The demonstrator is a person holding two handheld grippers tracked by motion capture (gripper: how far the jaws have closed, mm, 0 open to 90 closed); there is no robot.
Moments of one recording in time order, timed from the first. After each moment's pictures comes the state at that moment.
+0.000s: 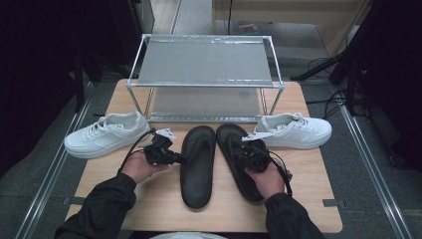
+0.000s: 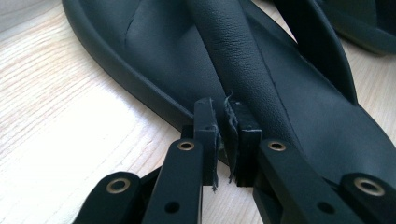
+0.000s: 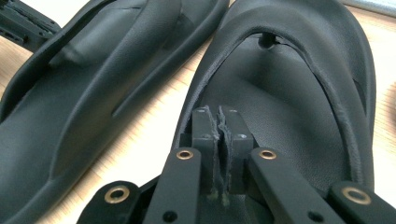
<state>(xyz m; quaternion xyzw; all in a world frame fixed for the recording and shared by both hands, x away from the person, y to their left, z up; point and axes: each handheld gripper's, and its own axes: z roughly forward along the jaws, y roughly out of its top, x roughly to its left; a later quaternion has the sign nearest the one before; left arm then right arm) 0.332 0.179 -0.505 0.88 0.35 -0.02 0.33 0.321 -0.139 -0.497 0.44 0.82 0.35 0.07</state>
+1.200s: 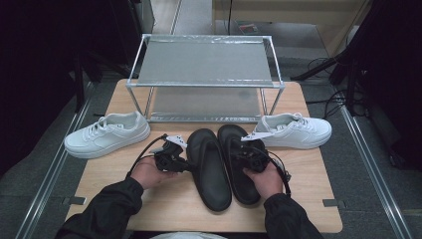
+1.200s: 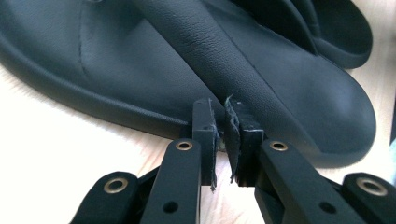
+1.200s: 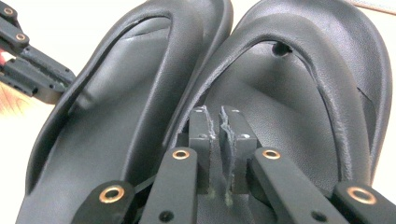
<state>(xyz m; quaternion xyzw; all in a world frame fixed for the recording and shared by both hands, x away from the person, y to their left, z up) 0.317 0.147 -0.509 0.88 0.32 -0.06 0.34 0.321 -0.137 -0.497 0.44 0.82 0.37 0.06</state>
